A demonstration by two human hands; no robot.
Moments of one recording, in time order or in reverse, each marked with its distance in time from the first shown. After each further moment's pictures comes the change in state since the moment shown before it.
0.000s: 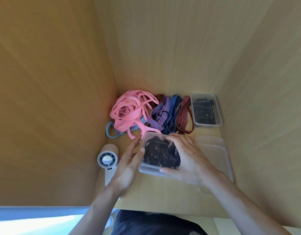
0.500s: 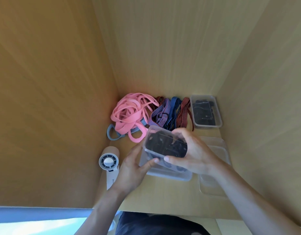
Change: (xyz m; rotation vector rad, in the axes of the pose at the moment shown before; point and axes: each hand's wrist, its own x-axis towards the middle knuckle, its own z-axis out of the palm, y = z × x) left_hand 0.000 0.002 0.007 0.286 0.000 0.205; right_hand 0.009 0.005 -0.023 0.293 -0.009 0.181
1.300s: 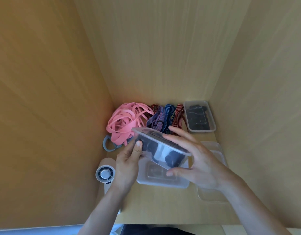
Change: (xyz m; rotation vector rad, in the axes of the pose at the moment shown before) left_hand 0.030 0.034 0.001 -0.341 0.176 -0.078; right_hand -0.027 -0.026 -0.025 0.110 0.015 -0.140
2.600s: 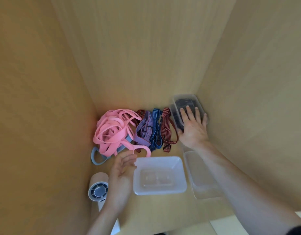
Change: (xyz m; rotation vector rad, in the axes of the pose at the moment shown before) left_hand 0.006 -0.015 -0.020 -0.078 0.006 -0.119; right_hand 0.096 0.100 -0.023 -0.883 0.301 0.499
